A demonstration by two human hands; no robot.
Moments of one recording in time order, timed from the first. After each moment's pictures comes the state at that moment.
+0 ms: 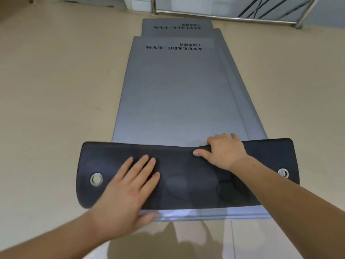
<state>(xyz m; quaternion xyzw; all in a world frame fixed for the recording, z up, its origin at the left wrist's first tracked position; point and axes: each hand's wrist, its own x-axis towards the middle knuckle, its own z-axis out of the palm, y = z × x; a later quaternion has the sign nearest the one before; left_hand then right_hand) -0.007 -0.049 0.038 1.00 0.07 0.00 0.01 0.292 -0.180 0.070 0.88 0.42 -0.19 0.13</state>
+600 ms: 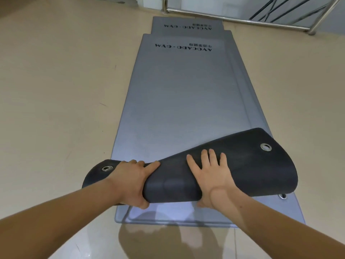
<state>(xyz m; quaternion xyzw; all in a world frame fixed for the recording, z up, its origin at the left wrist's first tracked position) 0.040 -0.005 0.020 0.95 0.17 -0.25 0.08 0.214 -0.176 0.045 0.79 0.49 -0.20 0.32</state>
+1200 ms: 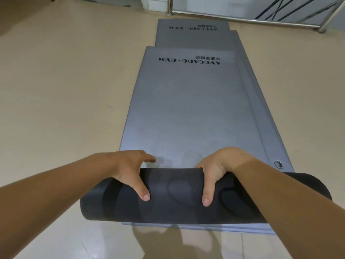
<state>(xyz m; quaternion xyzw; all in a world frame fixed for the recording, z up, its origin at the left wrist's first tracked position) 0.058 0.039 0.081 0.85 0.26 -0.38 0.25 0.278 -0.126 0.069 0.62 0.37 -0.67 0.18</state>
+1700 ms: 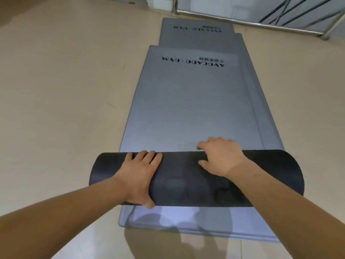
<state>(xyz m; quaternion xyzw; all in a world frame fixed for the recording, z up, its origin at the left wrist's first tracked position) 0.049 0.012 0.017 0.95 0.19 -0.23 0.07 0.271 -0.118 0.075 0.82 0.52 -0.19 0.17</state>
